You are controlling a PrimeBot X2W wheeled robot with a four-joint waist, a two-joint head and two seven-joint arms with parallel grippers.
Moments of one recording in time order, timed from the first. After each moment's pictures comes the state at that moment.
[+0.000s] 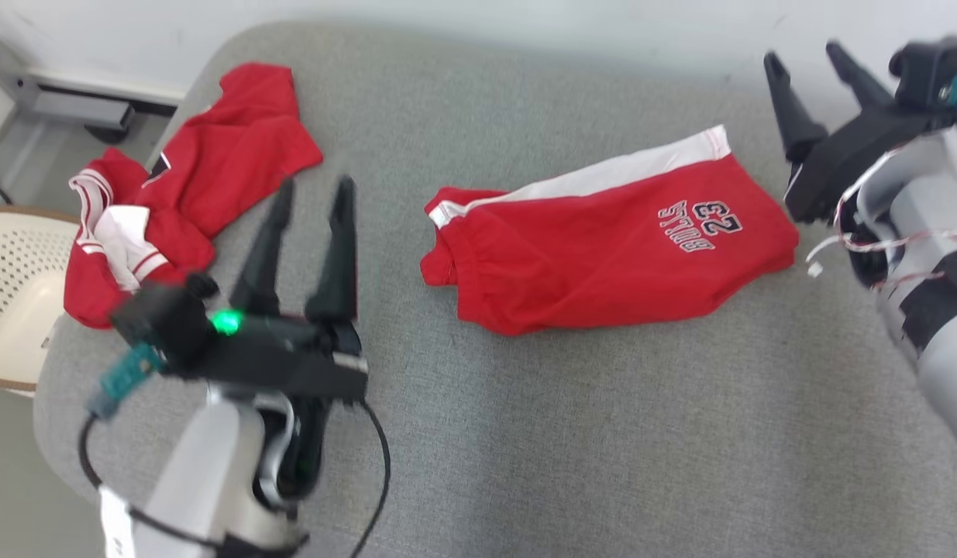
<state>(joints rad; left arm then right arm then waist) -0.50 0.05 -0.34 0.24 -0.52 -0.06 -0.26 -1.10 -0.30 0.67 1.08 0.77 0.13 -0.25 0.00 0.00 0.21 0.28</state>
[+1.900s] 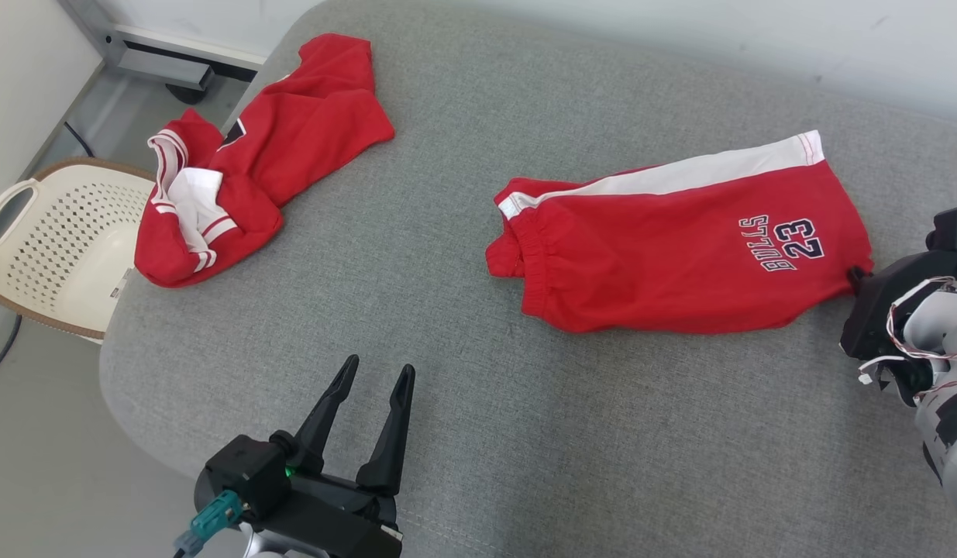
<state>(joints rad) -0.19 0.05 -0.40 0.21 -0.33 -0.11 -0.26 -0.88 -0.30 0.27 1.29 0.60 0.13 0.09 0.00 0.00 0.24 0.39</state>
